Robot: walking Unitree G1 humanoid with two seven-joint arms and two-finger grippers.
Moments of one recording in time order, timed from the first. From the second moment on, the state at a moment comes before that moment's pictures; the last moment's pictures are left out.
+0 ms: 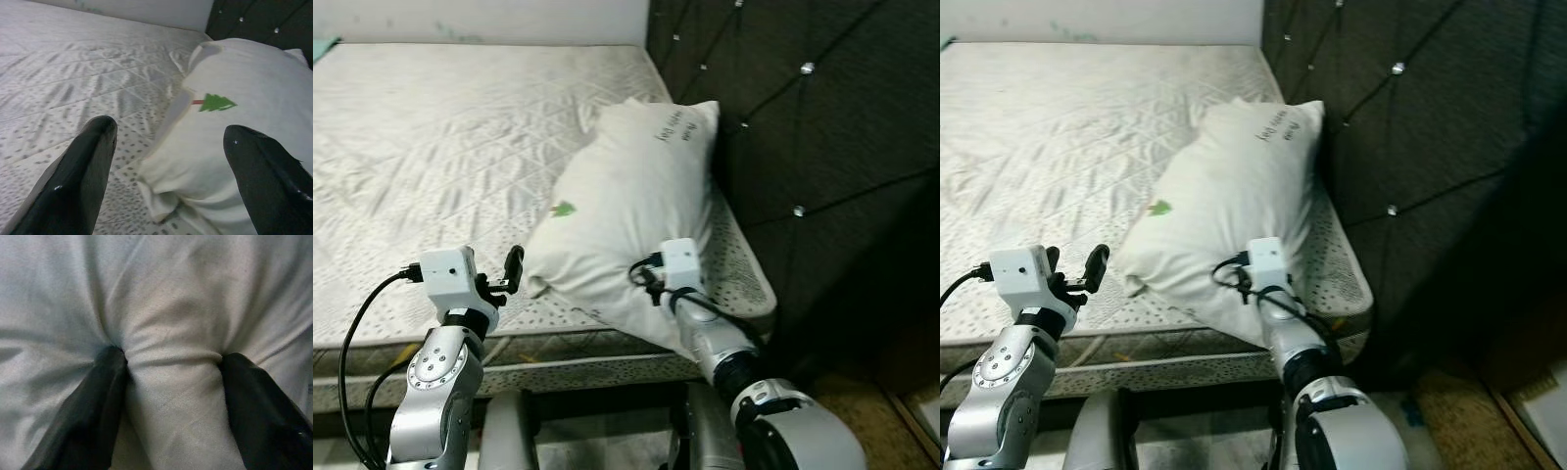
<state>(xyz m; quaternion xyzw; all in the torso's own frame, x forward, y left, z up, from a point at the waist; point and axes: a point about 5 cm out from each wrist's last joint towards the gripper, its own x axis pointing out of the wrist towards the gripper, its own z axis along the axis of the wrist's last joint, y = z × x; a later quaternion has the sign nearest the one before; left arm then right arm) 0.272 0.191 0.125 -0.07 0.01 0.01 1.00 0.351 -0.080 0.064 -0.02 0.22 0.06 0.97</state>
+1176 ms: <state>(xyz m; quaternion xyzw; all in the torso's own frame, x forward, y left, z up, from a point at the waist) 0.274 0.183 0.124 -0.08 0.01 0.00 1.00 0.349 -0.068 0.062 0.05 0.24 0.08 0.96</state>
